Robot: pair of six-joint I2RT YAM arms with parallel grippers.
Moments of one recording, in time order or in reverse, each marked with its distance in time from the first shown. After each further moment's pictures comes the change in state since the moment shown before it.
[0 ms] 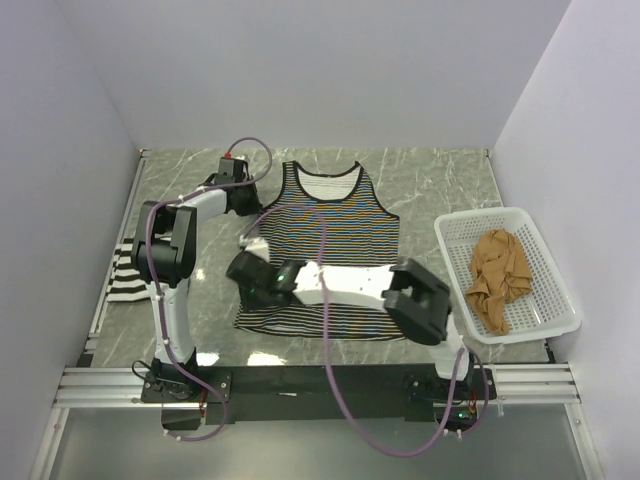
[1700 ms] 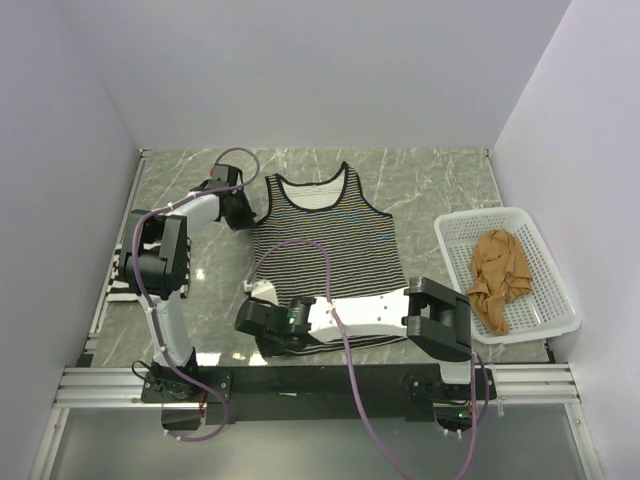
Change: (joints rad) left arm 0.011 -0.128 -0.118 -0.140 -0.044 -0.169; right arm 0.183 -0.122 -0.236 -0.054 -0.022 0.059
